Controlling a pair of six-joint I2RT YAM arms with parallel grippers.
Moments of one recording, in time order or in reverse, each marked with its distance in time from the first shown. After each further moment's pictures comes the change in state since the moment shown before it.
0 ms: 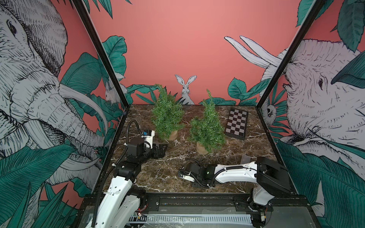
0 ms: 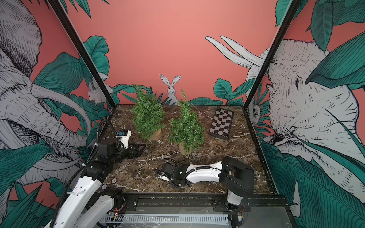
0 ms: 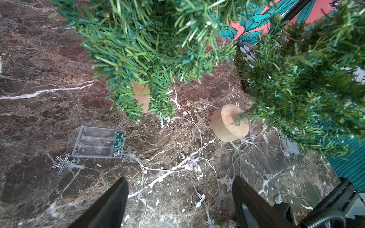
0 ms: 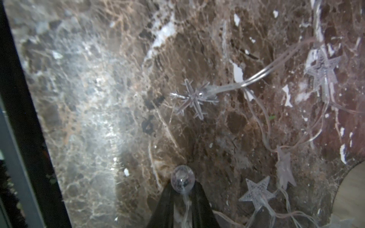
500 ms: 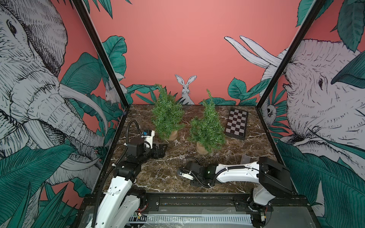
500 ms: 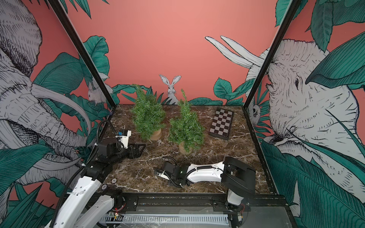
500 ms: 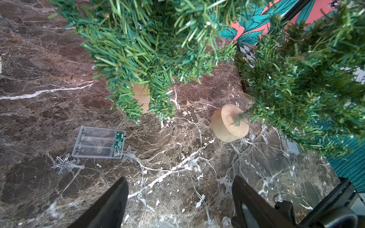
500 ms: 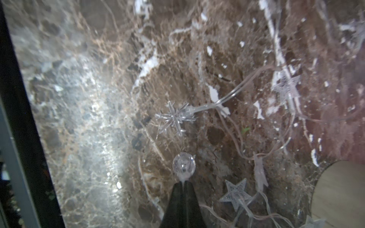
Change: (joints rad) left arm 0.000 -0.005 0.000 0.000 0.000 0.000; right arm 0.000 -0.064 -0.016 0.063 0.029 0.009
